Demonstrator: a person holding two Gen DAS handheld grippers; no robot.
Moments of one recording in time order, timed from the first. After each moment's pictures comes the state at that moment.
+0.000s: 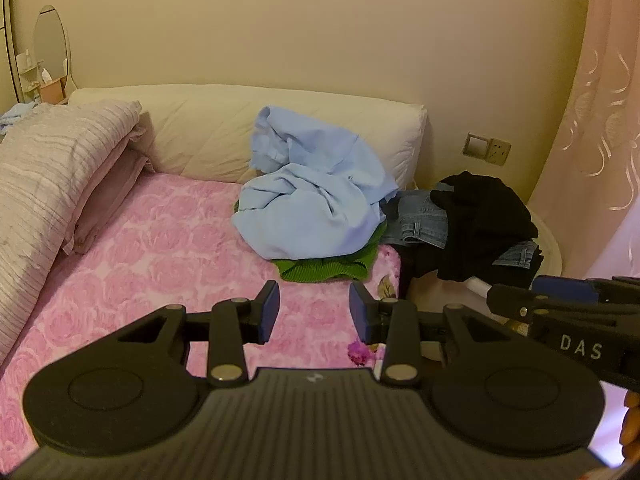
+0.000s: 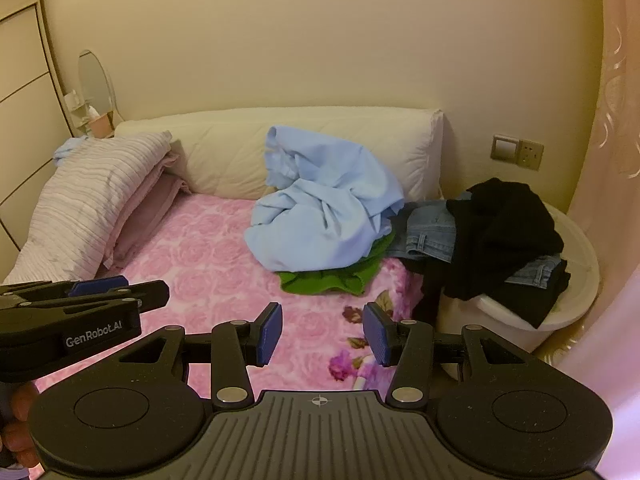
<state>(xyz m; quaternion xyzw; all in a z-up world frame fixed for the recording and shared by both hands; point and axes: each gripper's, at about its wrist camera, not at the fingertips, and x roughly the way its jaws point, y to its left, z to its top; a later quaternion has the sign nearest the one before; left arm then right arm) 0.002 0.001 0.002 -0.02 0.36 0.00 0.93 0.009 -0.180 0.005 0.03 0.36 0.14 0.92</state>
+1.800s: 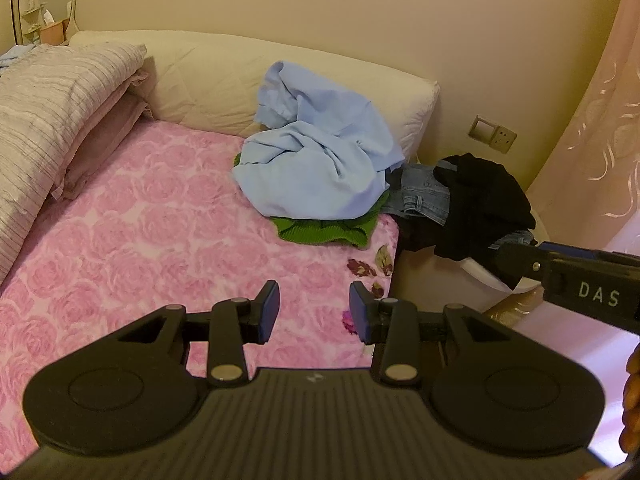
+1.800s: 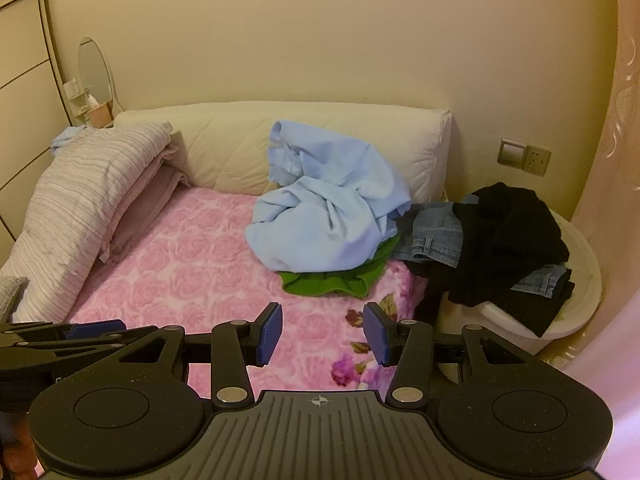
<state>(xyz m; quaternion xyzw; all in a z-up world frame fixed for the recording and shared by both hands) -0.001 0.036 -0.022 -0.08 0.41 -0.01 0.91 0.025 -0.157 0.003 0.01 0.37 0.14 0.92</state>
